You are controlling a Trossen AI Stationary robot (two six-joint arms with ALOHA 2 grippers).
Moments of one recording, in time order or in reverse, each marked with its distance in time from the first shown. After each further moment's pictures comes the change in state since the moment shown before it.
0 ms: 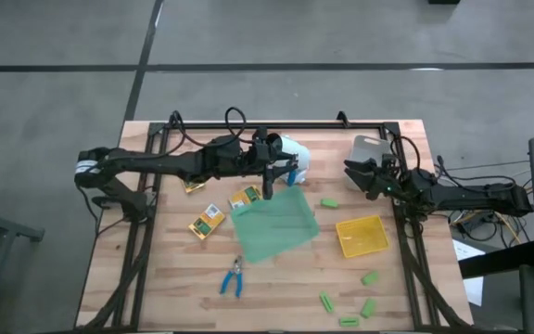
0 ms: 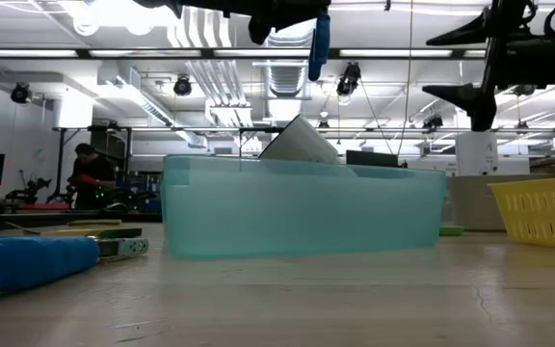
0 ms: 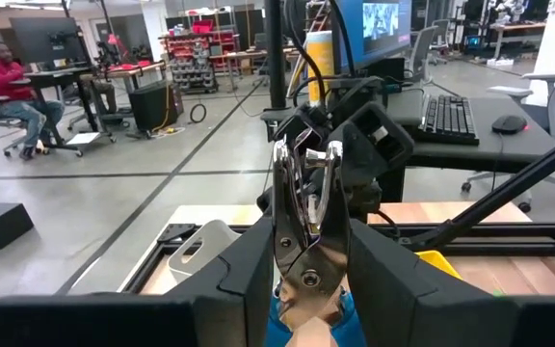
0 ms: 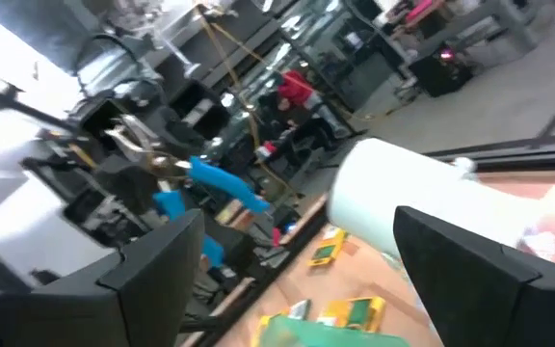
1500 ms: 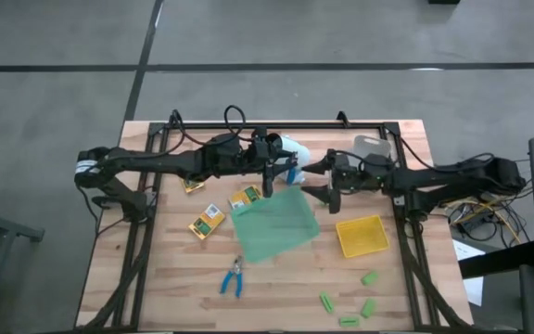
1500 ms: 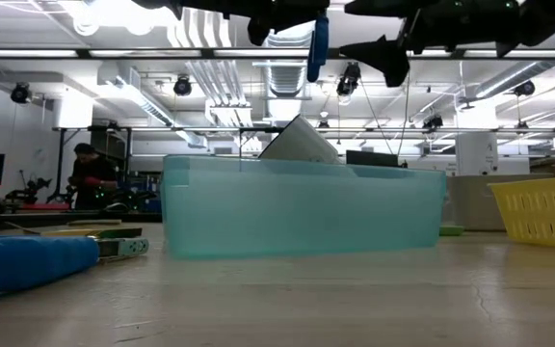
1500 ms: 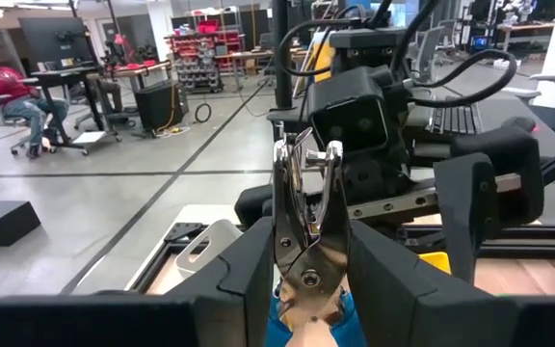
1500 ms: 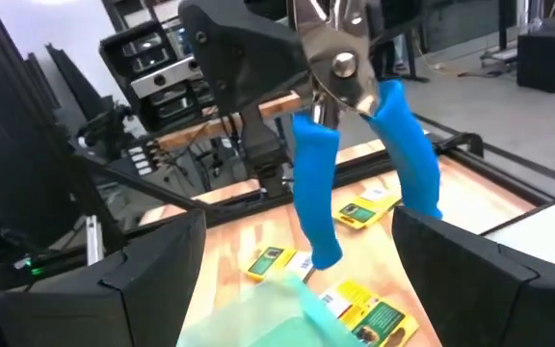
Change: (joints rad) left arm 0.014 -0.002 0.000 0.000 -0.001 -0.001; right arm 0.008 0.724 0.470 0.057 -0.316 -0.435
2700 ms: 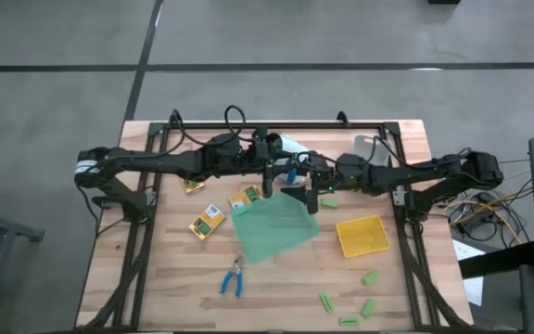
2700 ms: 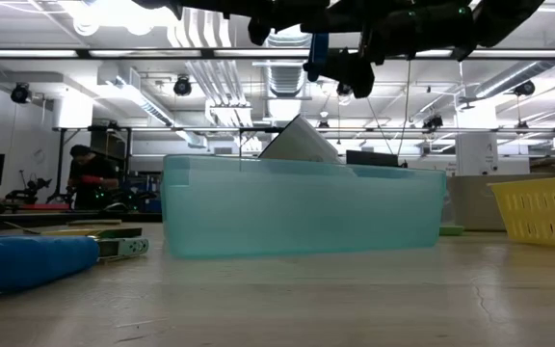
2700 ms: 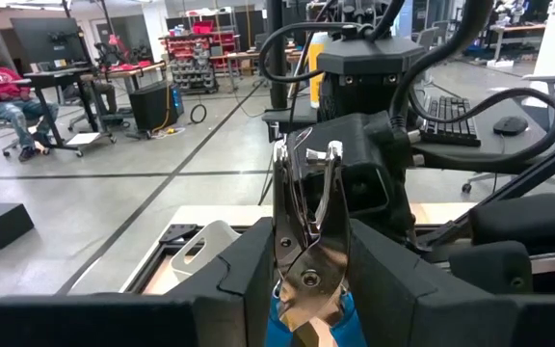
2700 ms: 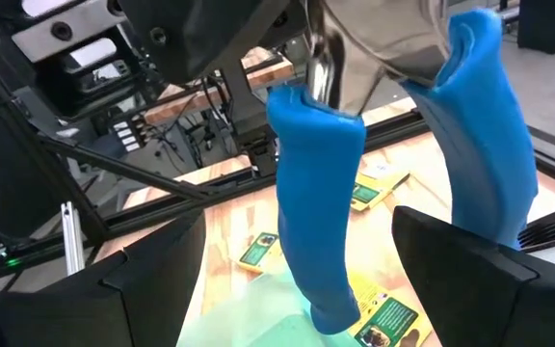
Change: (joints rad) left arm 0.000 0.000 0.000 0.000 0.014 0.000; right arm 0.000 0.243 0.155 -0.002 0.000 0.025
